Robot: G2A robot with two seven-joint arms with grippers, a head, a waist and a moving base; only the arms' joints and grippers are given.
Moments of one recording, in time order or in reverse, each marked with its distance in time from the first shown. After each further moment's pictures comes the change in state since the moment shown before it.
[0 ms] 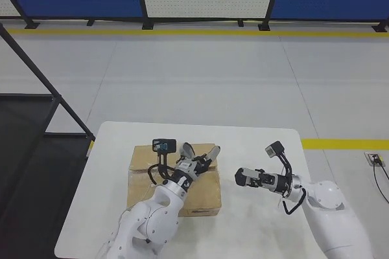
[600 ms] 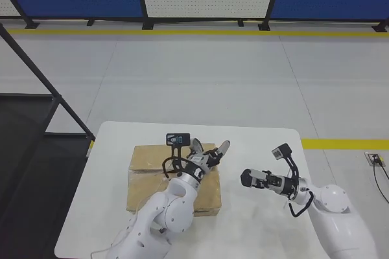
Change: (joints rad) left arm -0.119 -0.068 0.094 0.144 -0.002 0.069 0.042; right arm -0.023 0.023 0.023 0.021 0.042 -0.038 0.008
